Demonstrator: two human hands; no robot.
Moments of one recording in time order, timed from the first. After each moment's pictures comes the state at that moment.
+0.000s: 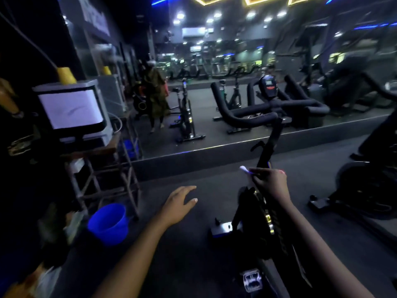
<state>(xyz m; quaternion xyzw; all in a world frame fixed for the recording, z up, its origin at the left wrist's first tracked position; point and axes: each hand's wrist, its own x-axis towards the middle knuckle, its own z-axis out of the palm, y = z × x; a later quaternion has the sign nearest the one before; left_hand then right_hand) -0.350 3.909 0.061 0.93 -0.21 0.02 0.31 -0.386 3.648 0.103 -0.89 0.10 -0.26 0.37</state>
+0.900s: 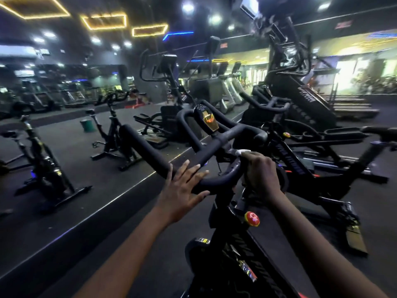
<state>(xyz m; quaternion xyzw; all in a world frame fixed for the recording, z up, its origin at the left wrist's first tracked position) 0.030 3.721 0.136 0.73 -0.64 0.20 0.16 -0.142 3.569 0.165 -0.83 0.28 -0.47 0.08</state>
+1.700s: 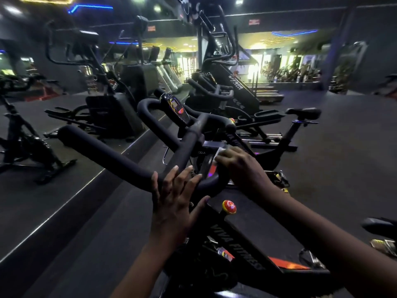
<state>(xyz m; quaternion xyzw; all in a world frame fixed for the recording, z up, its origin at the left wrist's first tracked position) 0.041 3.706 0.110 0.63 -0.66 0.28 0.31 -0.120 3.598 0.176 -0.90 0.30 -0.28 -0.15</state>
